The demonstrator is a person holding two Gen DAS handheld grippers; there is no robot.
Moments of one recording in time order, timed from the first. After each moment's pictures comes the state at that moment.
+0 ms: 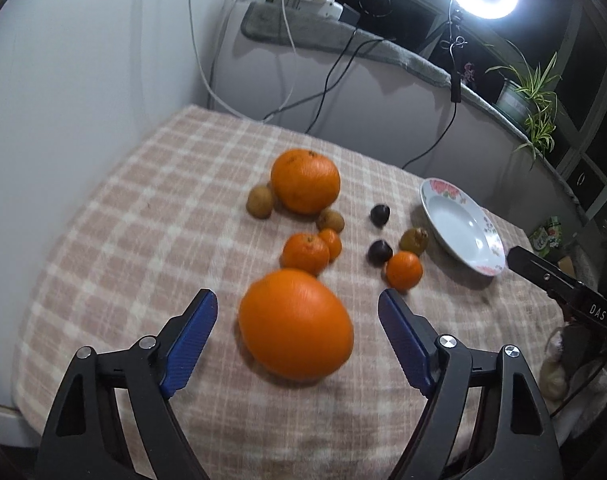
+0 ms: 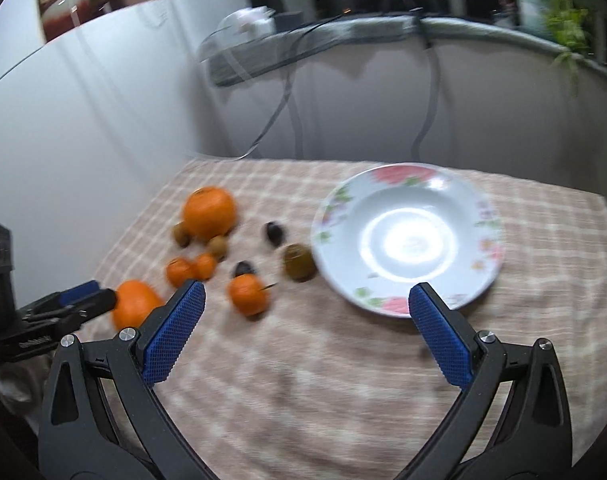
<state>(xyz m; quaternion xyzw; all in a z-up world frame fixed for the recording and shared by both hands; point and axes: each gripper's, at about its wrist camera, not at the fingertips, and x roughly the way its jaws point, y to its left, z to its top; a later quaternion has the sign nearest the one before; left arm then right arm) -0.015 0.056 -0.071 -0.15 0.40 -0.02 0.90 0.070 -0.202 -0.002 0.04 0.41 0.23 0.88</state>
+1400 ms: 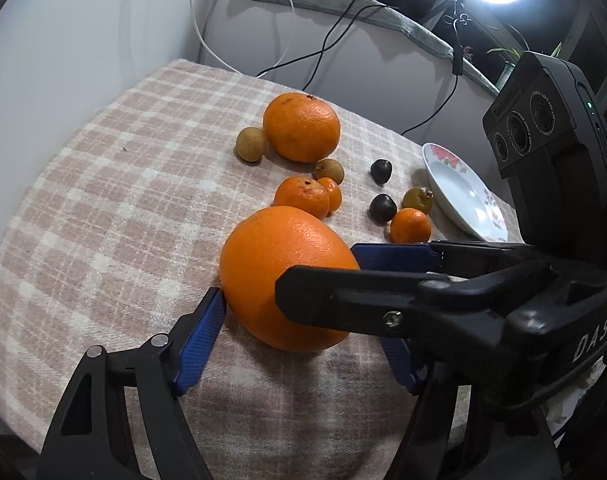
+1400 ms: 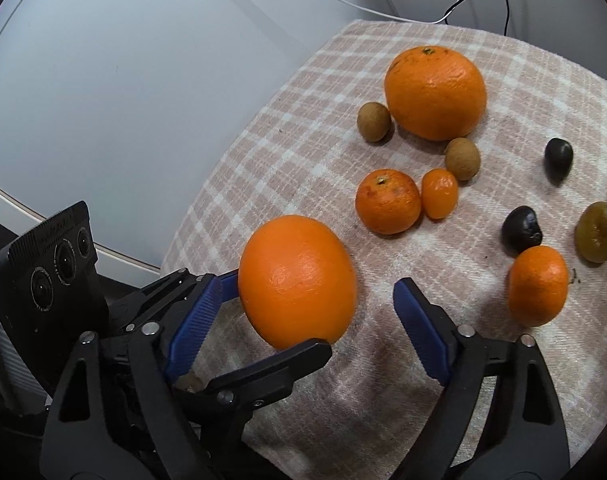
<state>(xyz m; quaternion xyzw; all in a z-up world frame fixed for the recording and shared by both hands) -0.013 0.051 -0.105 -0.17 0.44 -0.04 0.88 0.084 -0.035 -0.061 0.04 0.57 0.46 0.68</state>
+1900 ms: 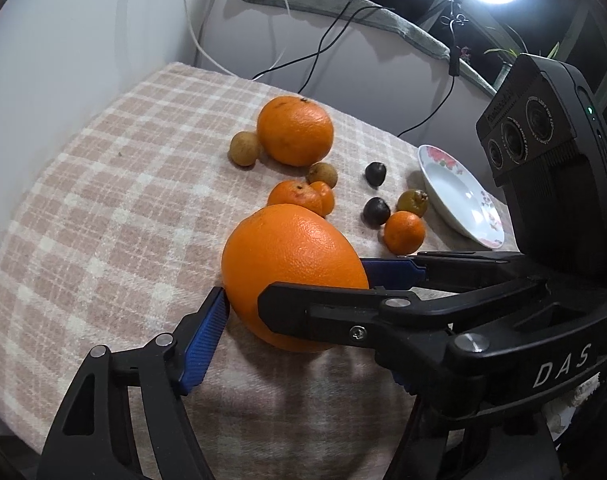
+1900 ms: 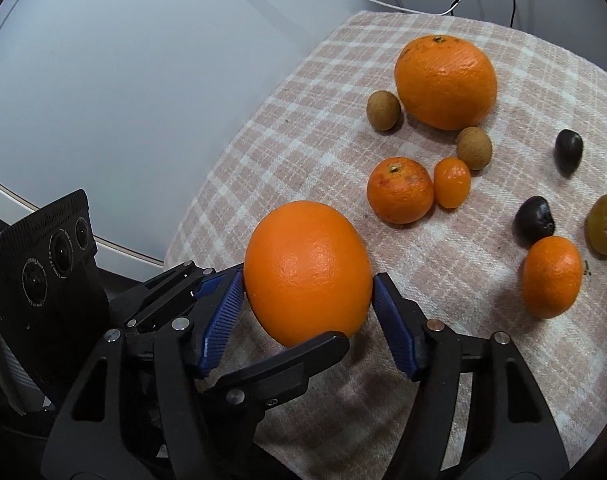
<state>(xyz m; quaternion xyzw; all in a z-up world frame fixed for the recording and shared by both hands) -0.012 0.047 -0.100 -0.17 0.43 -0.05 0.88 0.079 -0.036 -0.060 0.04 0.57 0.46 0.68</state>
